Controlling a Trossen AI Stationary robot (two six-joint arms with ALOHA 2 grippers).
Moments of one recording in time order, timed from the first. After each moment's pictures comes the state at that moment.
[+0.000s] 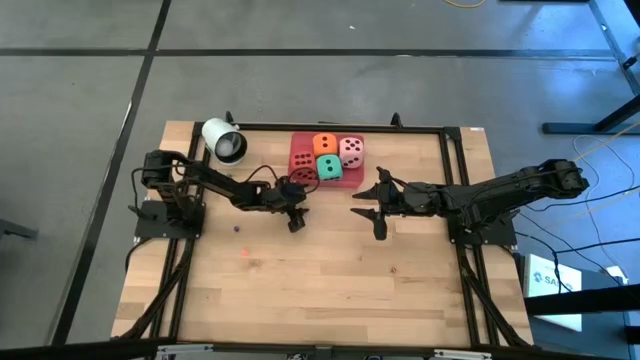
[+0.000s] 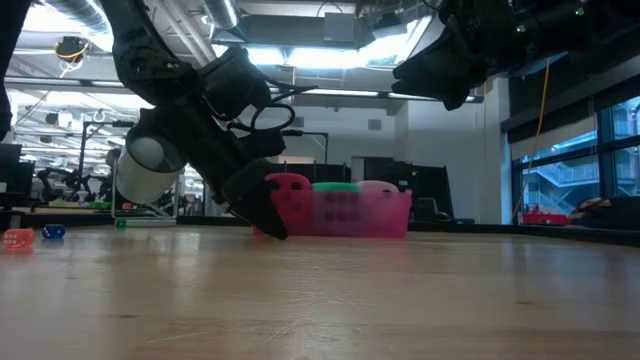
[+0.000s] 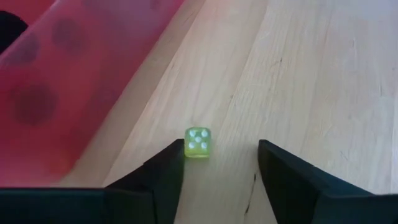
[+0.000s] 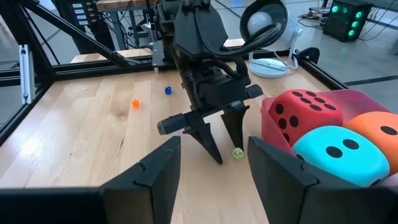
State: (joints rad) left arm 0.02 1.71 0.64 0.25 -0.18 -0.22; right arm 0.12 1.19 0.53 0.36 0.22 0.13
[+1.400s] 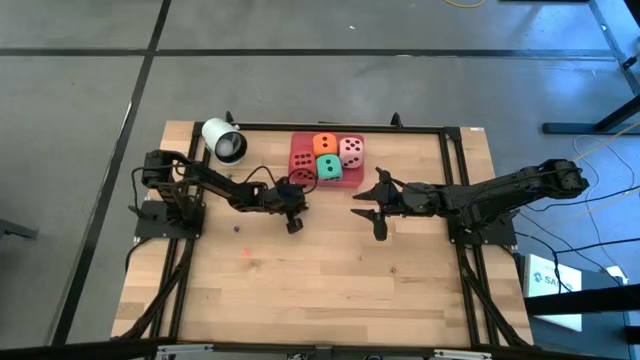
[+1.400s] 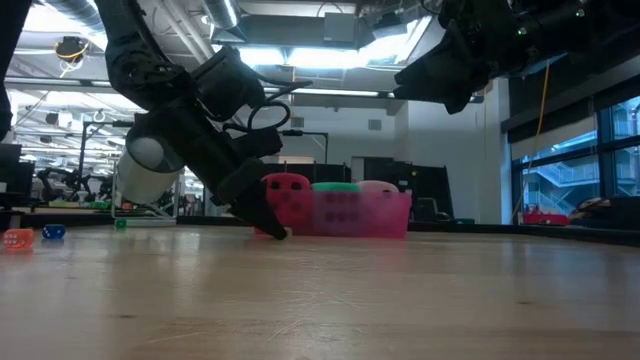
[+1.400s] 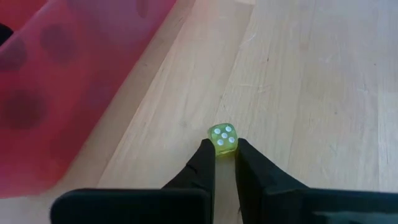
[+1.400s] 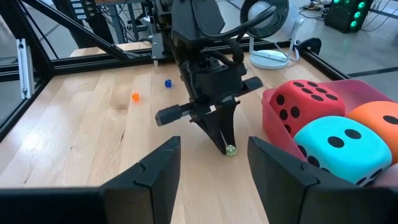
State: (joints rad) left arm 0.06 1.71 0.64 0.36 -0.17 -0.17; right arm 0.12 1.19 0.53 0.33 0.22 0.15
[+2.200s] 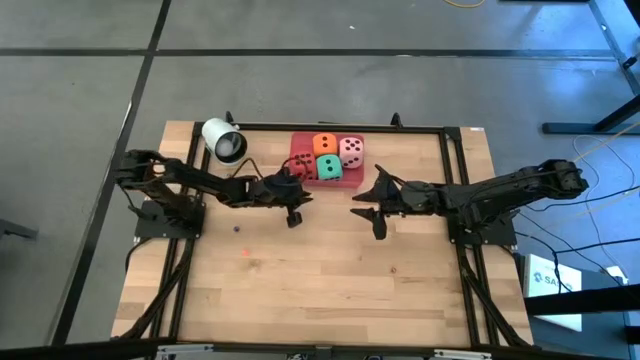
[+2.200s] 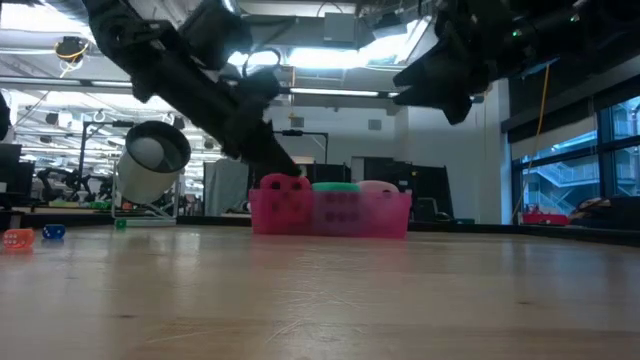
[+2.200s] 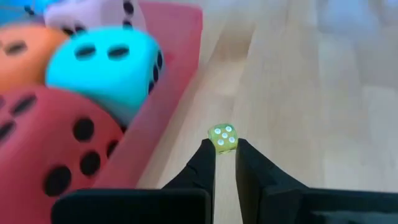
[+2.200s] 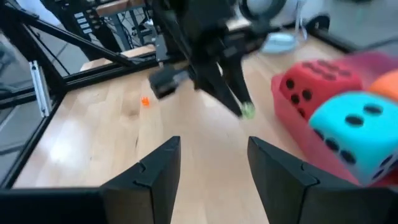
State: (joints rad) left arm 0.05 1.51 0.64 0.37 -0.19 -0.07; right arm 0.10 1.19 0.53 0.33 0.18 0.28
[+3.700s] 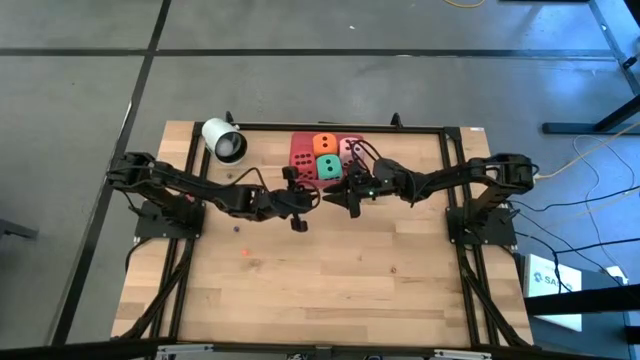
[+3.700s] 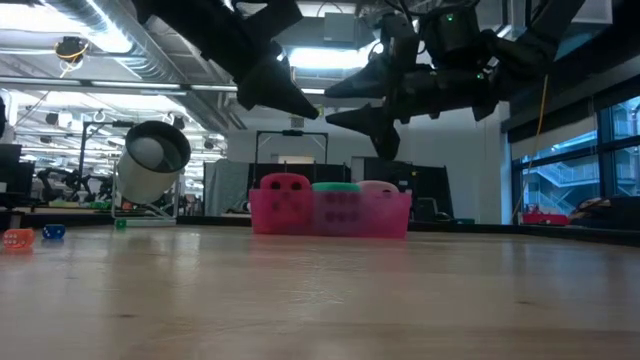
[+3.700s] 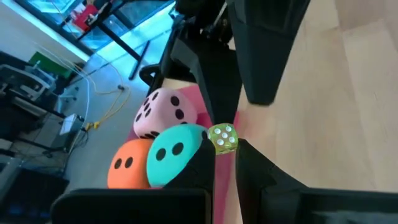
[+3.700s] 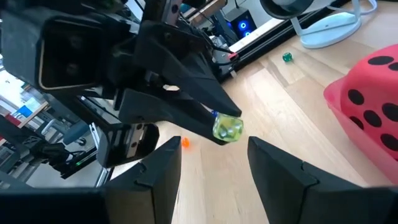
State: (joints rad) left arm -0.15 1.46 0.90 0.08 -0.59 0.32; right arm -0.16 1.64 0.68 0.78 -0.27 0.57
